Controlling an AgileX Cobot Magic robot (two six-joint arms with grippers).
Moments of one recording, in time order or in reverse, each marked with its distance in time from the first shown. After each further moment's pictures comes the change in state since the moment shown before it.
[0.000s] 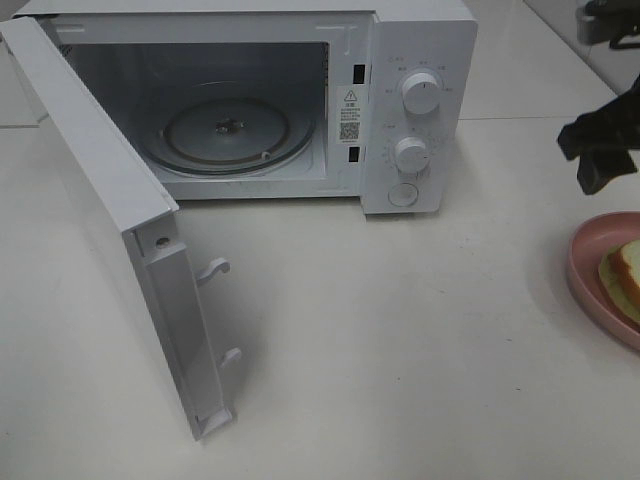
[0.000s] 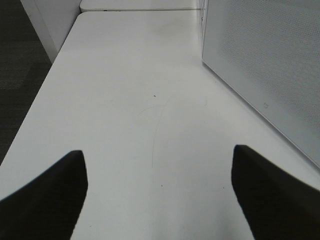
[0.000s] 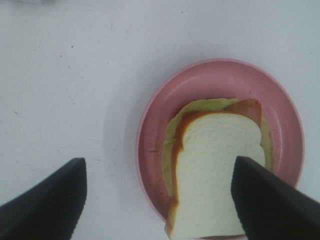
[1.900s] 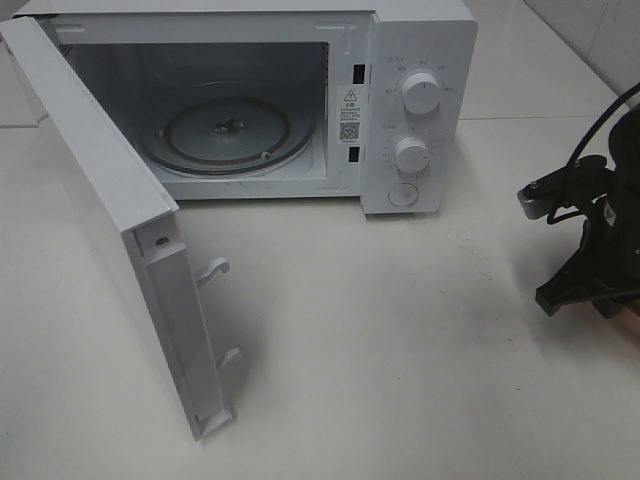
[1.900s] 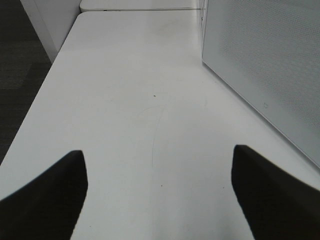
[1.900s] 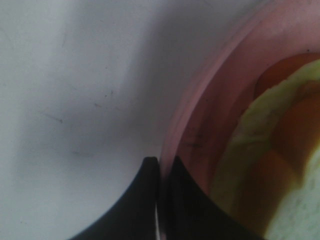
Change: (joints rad) left arm 0.000 0.000 0.000 0.000 0.000 0.000; right arm -0.005 0.312 0.249 -0.175 -0.253 0.023
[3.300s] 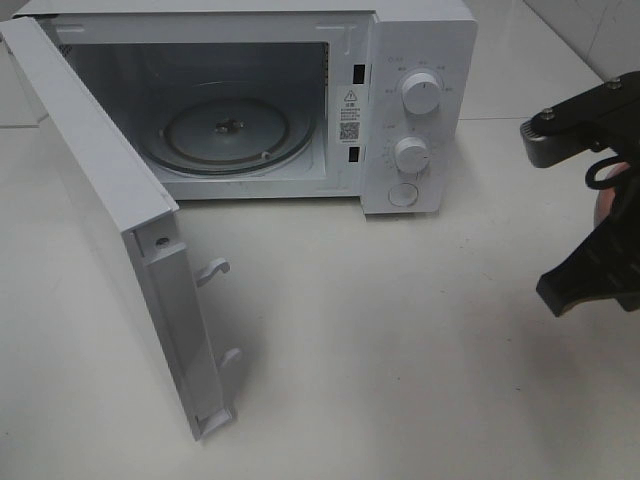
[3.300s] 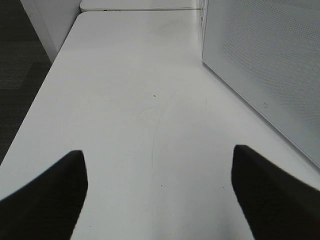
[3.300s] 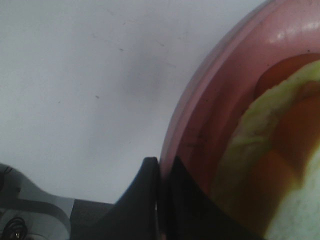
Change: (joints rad) left arm 0.000 0.000 0.000 0.000 0.000 0.000; right arm 0.443 -0.499 0.000 0.097 0.460 0.236
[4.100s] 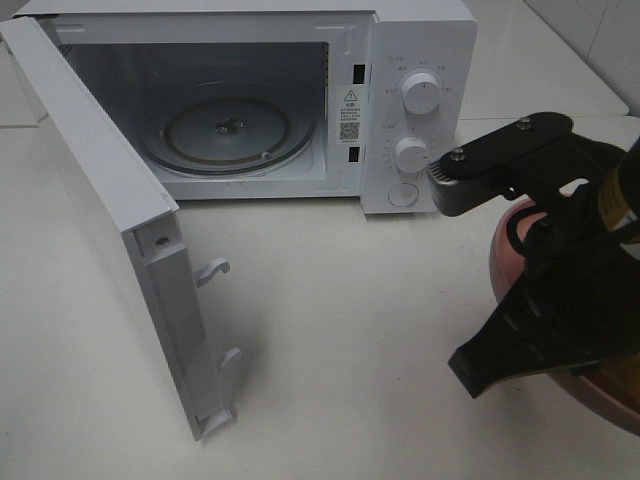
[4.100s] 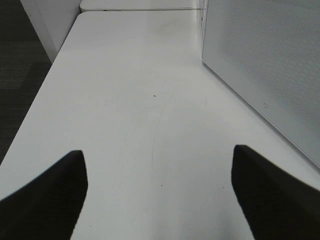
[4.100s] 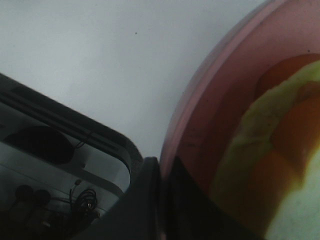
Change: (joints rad) left arm 0.000 0.000 0.000 0.000 0.000 0.000; right arm 0.253 0.000 0.000 0.154 -0.066 0.048
